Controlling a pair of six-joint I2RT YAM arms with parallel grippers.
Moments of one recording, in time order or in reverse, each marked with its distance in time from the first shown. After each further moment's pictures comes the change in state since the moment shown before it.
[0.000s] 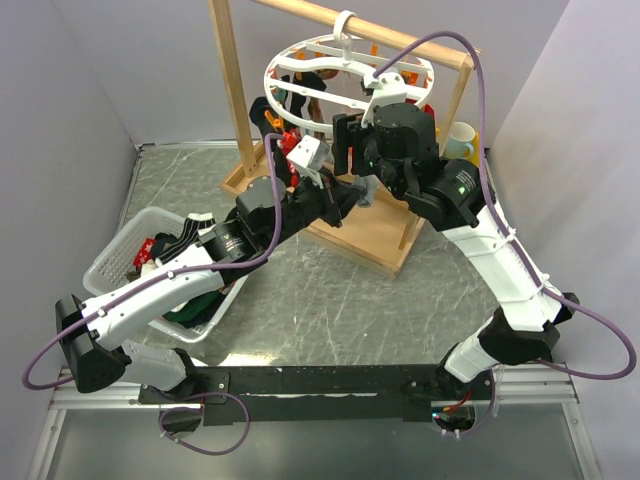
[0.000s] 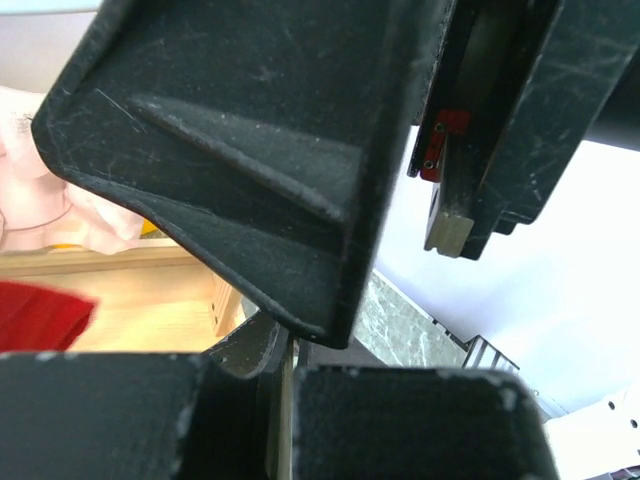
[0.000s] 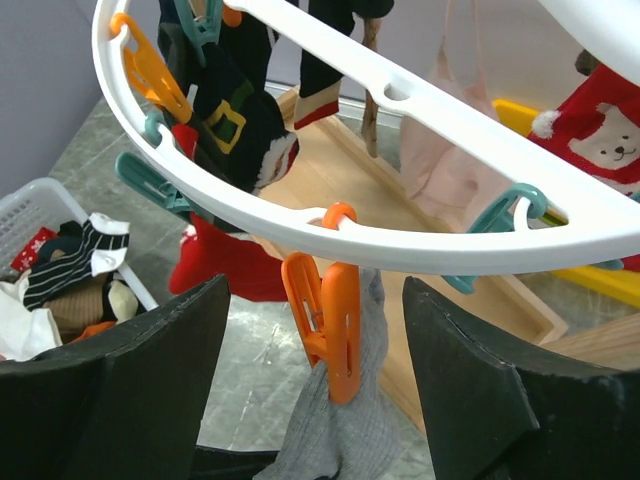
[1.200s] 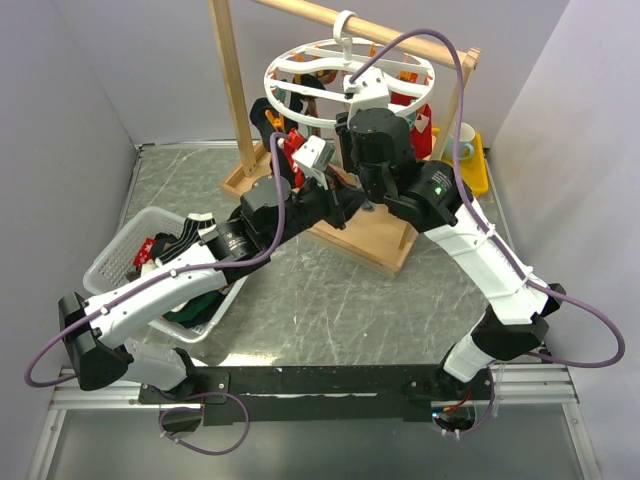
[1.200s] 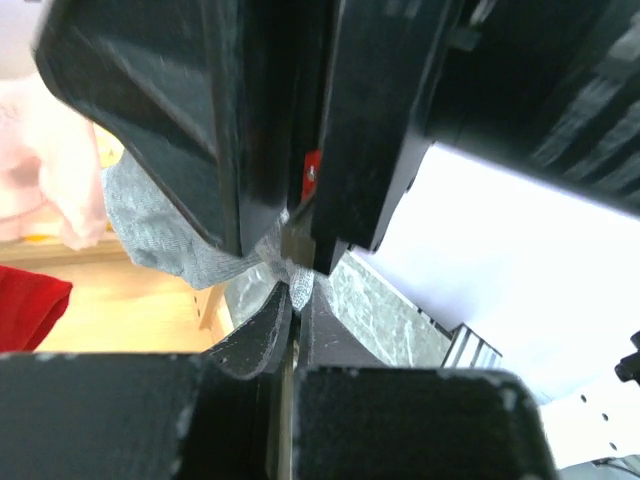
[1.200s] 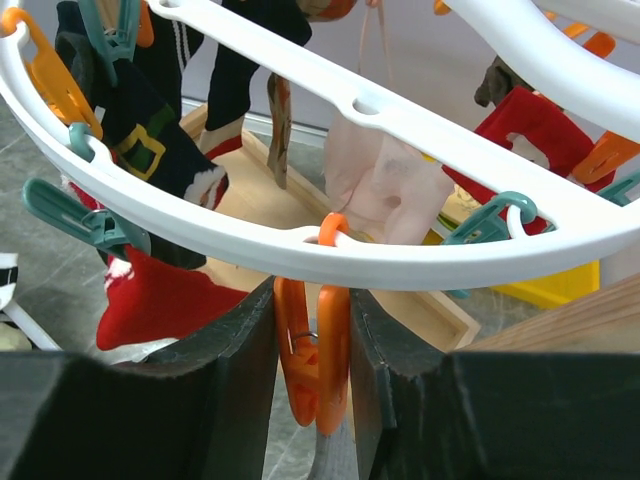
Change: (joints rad) left arm -0.010 0.019 0.028 -0.025 0.024 -0.019; right arm 0.063 0.051 -0.001 0.052 0.250 -0.127
